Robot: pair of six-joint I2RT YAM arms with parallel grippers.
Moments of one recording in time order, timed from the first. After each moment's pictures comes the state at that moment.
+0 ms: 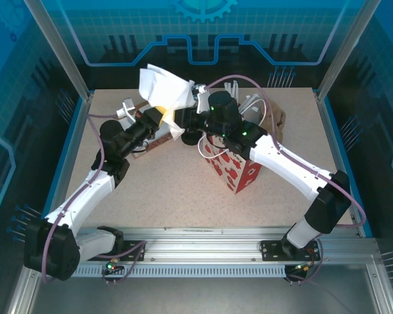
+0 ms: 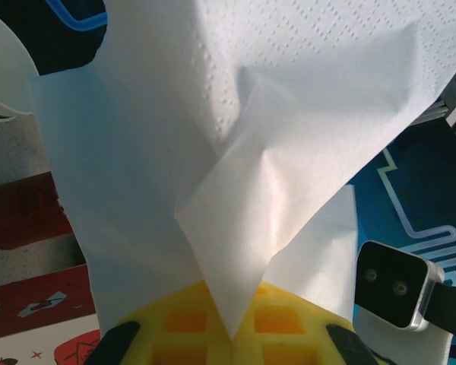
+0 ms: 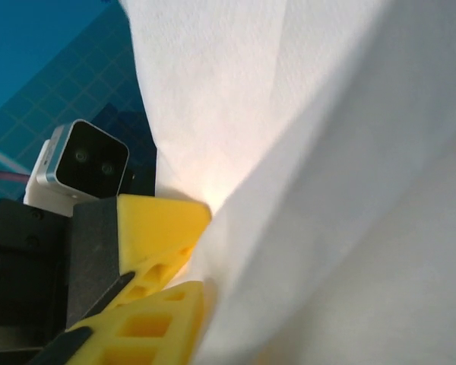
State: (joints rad) left arm -0.24 1.15 0.78 0.46 0.40 -1.32; right arm 0.75 1.58 1.50 -0.18 -0.15 0.53
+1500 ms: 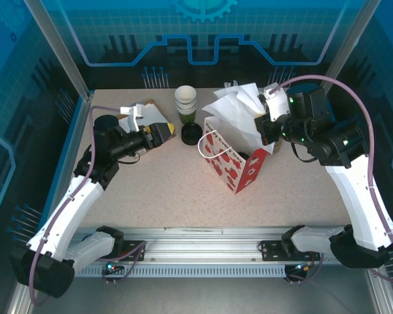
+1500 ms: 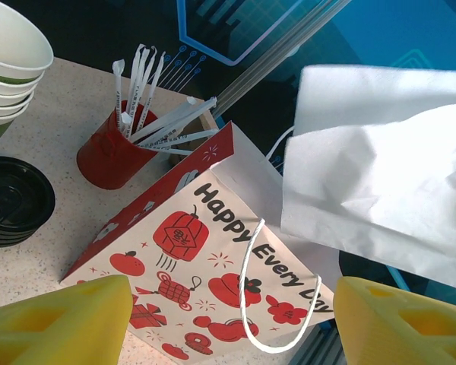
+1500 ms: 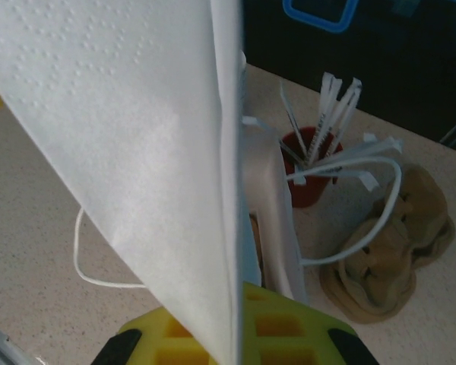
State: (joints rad) left arm -0.25 1.01 0.97 -0.19 0.57 -0.68; right arm 0.50 1.26 1.85 -1.24 0.01 -0.02
